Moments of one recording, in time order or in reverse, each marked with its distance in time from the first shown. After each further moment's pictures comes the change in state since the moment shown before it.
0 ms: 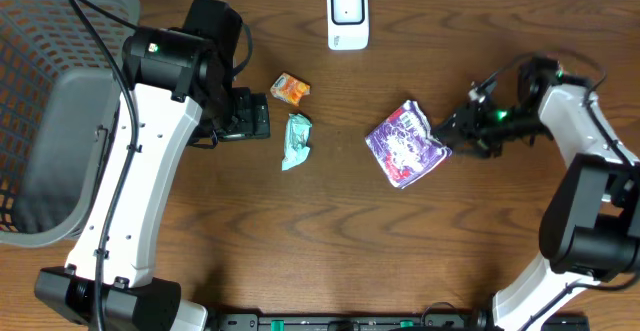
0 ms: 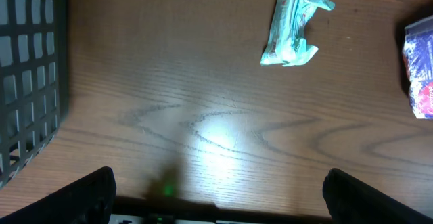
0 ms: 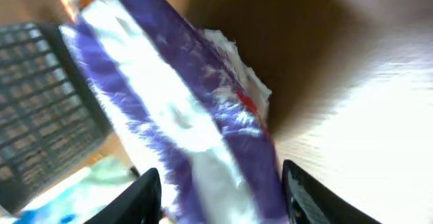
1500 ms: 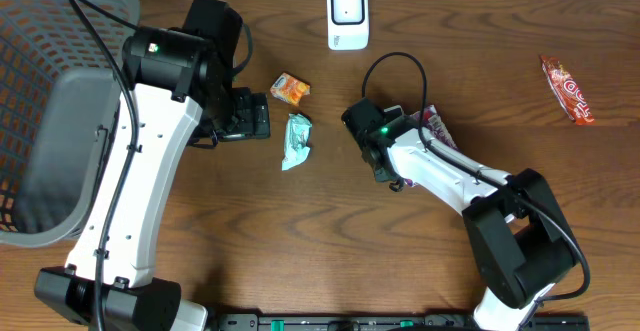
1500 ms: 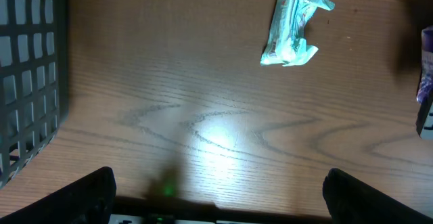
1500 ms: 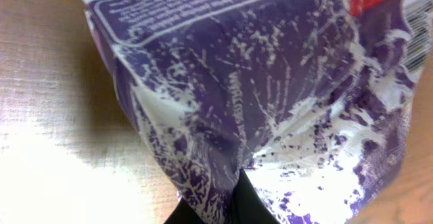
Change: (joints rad) left arm 0.000 0.000 0.000 0.001 0.000 0.000; right arm 0.750 -0.039 -0.191 0.277 1.217 0.274
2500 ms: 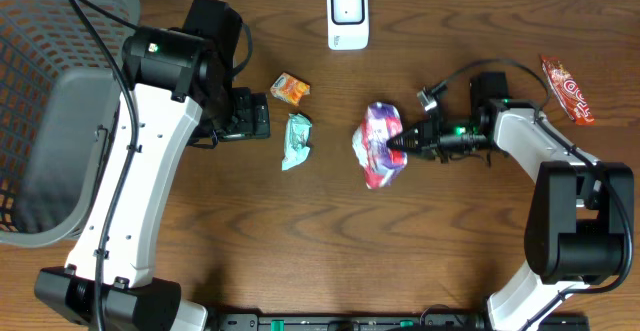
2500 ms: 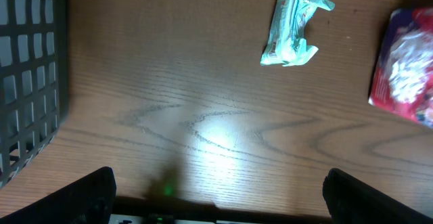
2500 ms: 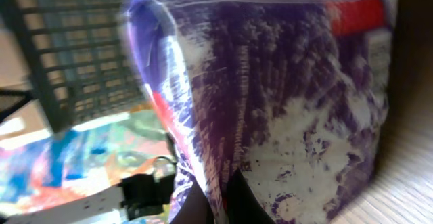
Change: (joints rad) left arm 0.000 0.000 0.000 0.000 0.000 0.000; right arm -0.576 -0.001 -0.079 0.113 -1.570 -0.256
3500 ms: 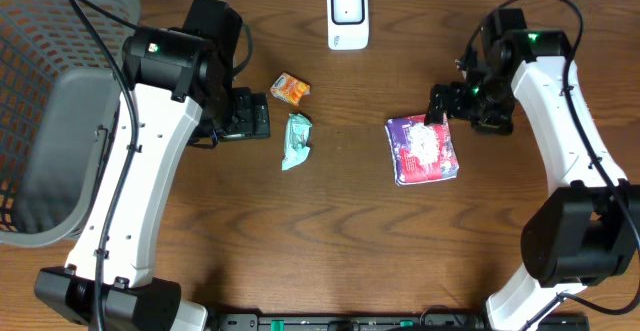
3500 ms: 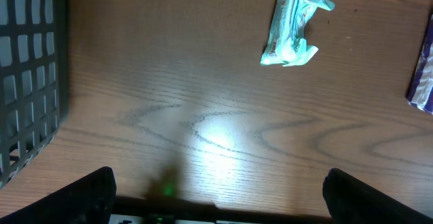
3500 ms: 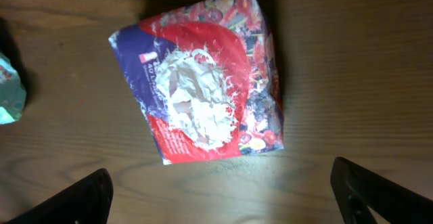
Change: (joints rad) left arm 0.000 0.000 0.000 0.000 0.000 0.000; right arm 0.051 -0.011 0.565 -0.620 0.898 0.061
